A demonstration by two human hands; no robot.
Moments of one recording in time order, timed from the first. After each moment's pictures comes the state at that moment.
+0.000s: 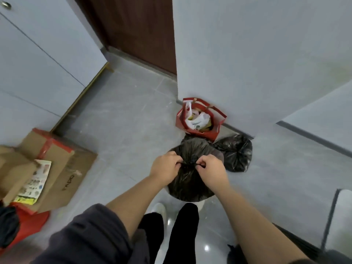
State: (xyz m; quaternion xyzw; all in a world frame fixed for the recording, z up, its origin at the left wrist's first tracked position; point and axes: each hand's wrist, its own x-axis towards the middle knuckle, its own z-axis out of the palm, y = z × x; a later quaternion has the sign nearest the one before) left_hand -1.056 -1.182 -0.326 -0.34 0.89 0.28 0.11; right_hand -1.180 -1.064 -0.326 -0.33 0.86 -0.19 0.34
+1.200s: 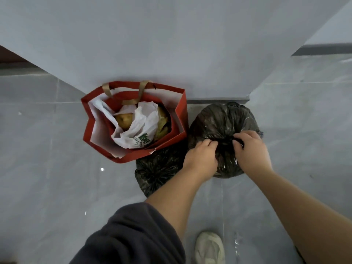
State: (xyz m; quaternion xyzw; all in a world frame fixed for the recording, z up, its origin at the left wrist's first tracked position) left_hand -1.365 -1.155 -0.739 -0.09 0.91 0.29 0.27; right_hand -1.426 -1.019 -0.741 -0.05 0.95 -0.22 0.21
